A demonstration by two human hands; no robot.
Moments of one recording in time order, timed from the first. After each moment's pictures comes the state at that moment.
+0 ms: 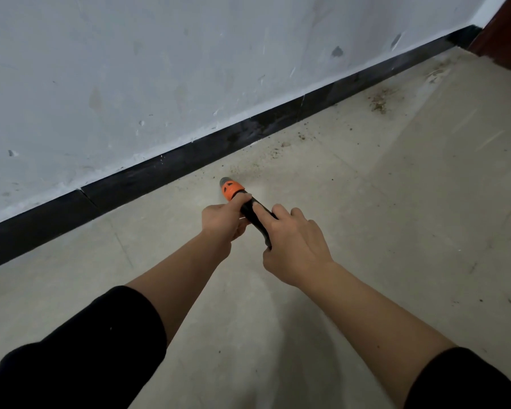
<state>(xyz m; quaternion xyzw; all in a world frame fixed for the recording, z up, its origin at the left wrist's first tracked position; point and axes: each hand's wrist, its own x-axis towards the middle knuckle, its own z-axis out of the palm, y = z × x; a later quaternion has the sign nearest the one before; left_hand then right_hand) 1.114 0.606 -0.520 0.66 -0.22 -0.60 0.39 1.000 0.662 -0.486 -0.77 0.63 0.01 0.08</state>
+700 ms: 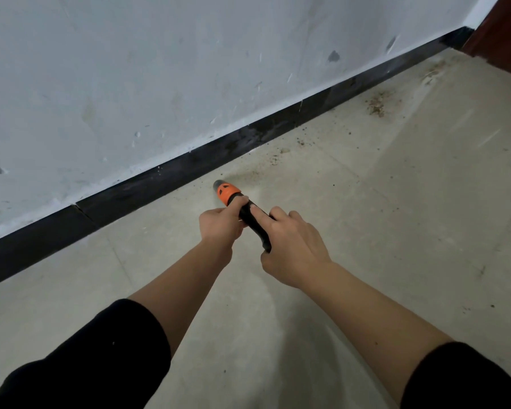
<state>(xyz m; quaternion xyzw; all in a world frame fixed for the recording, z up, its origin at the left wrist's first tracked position) 1.114 0.591 -0.523 0.68 -0.22 -0.57 0.41 1.004 0.641 -0.494 -0.76 0.64 0.00 0.11</state>
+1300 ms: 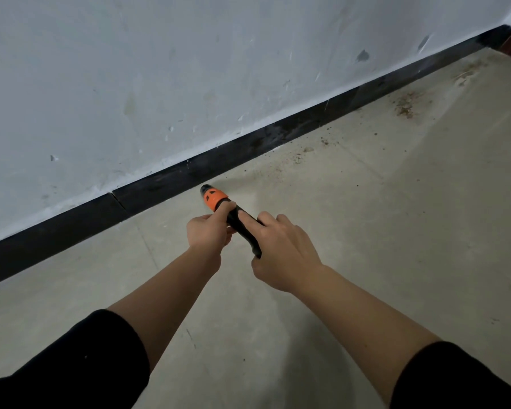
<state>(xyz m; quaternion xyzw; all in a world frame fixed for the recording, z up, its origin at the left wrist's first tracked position) 1.167 0.614 -0.524 0.70 -0.20 -0.53 0.44 1.048 0.650 -0.499 -0.81 0.57 -0.02 0.12</state>
